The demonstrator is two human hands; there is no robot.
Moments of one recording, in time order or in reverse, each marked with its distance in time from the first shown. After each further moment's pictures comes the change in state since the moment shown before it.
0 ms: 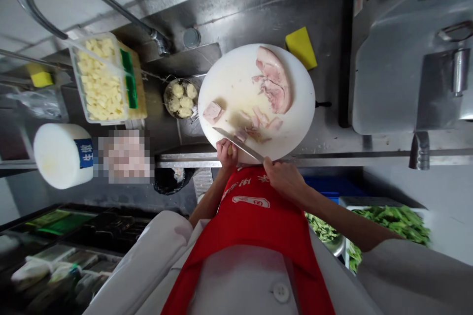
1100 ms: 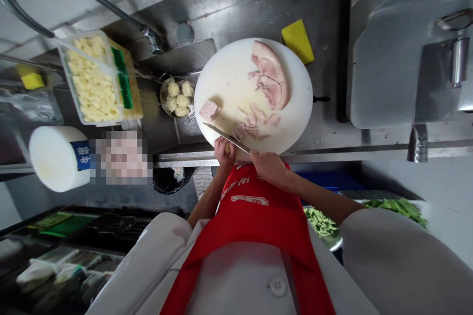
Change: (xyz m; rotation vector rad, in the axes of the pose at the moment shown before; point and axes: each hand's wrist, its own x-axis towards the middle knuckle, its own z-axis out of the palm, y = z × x) left_hand 0.005 0.009 -0.006 -0.033 -0.038 -0.071; right_hand 0.043 -0.016 0.000 0.051 0.037 -0.070
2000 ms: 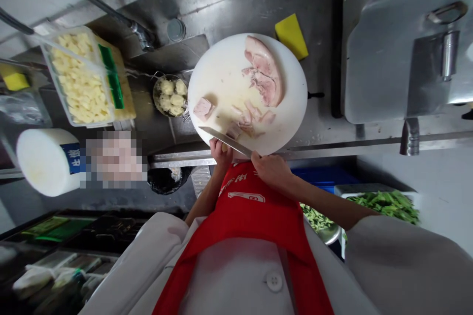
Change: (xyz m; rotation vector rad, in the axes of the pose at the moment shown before) left_hand -0.008 -0.009 0.007 0.106 0.042 0.037; right_hand -0.034 0.010 0.003 -0.023 -0.034 0.023
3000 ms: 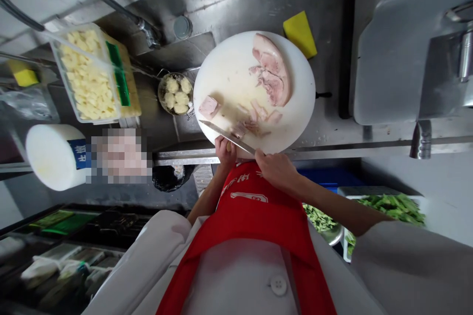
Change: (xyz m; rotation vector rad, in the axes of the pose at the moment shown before) left_hand 0.004 0.005 -0.009 -0.148 -0.049 -0.005; right_hand 0.008 -0.005 -0.013 0.006 0.063 -0.009
